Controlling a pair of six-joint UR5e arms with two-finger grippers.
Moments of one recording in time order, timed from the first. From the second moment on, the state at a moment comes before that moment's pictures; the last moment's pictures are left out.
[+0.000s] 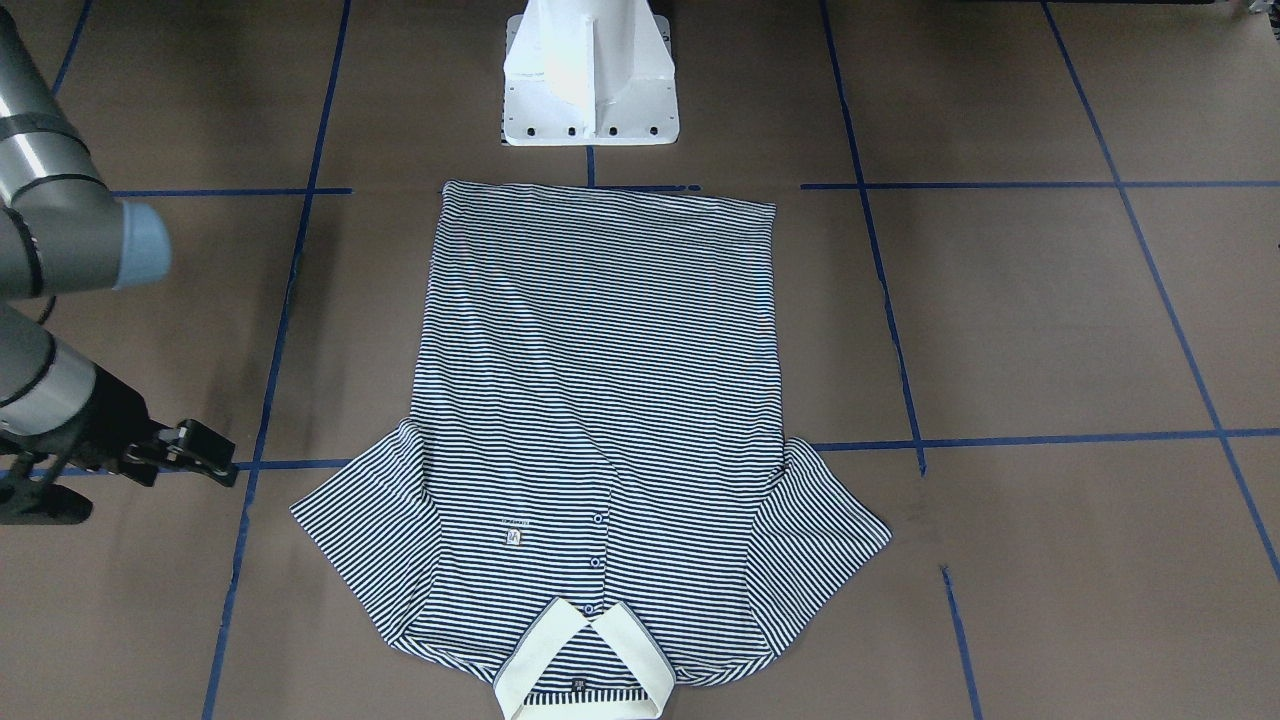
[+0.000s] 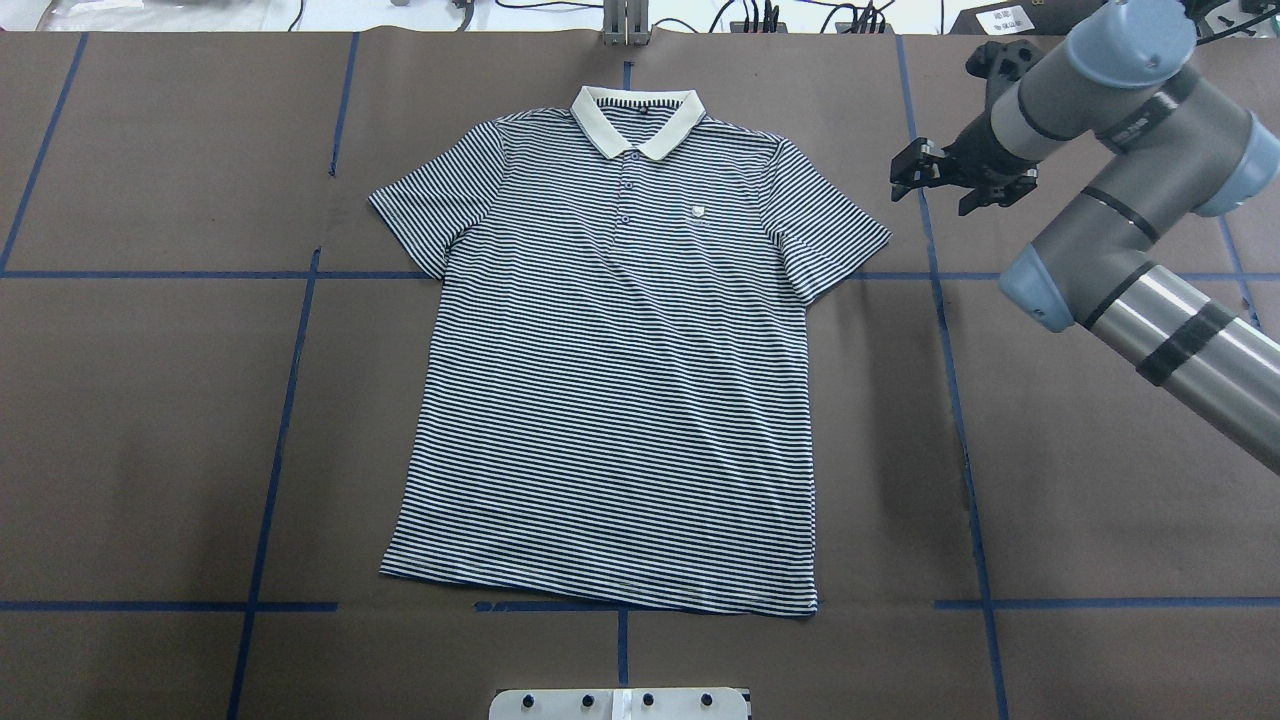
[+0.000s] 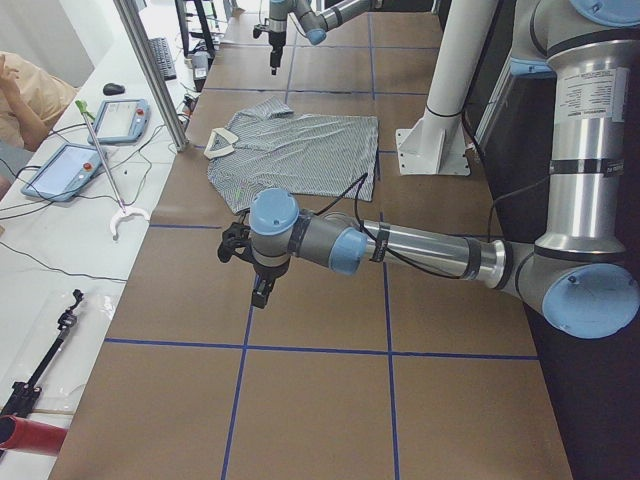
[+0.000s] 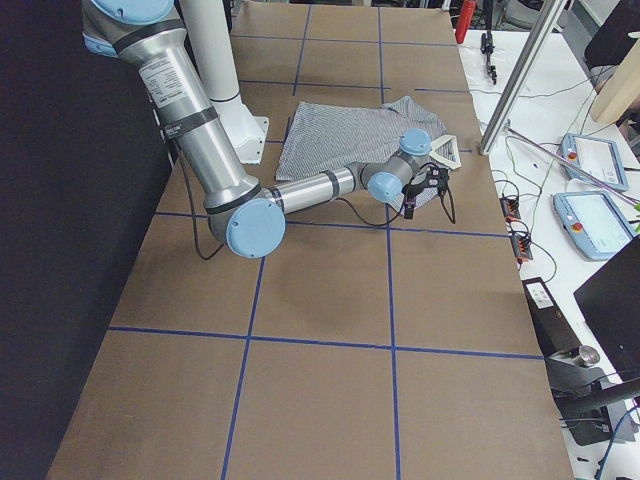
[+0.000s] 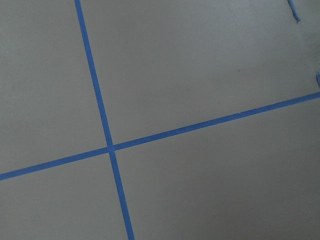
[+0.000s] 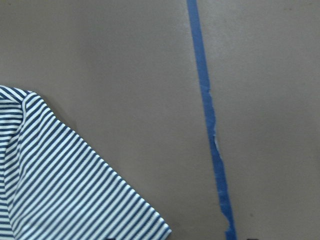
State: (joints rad) left arm -1.51 -1.53 -1.77 -1.76 -2.42 -0.02; right arm 0.97 -1.05 1.30 -1.07 2.13 1.09
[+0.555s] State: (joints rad) left arm -1.51 -1.53 -1.77 -1.77 -2.42 -0.02; right arm 0.92 -0.99 1.20 -1.06 2.08 1.16
